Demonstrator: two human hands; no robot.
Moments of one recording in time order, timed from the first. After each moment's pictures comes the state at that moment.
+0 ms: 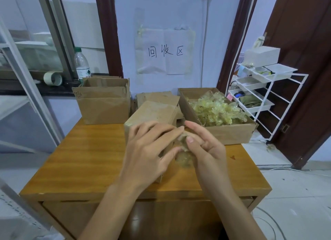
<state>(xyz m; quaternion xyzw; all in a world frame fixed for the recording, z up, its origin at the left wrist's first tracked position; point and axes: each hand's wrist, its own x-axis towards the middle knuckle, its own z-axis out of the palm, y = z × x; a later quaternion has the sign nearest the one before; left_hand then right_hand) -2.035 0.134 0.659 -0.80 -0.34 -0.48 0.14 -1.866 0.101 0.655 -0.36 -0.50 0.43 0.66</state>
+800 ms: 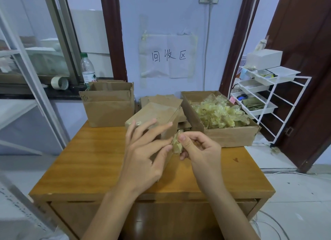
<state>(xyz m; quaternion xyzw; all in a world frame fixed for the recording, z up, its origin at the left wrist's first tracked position) -2.051 0.127 0.654 -0.78 -0.35 -0.52 0.02 -1.885 0.107 0.660 -0.38 -0.52 0.35 0.68</state>
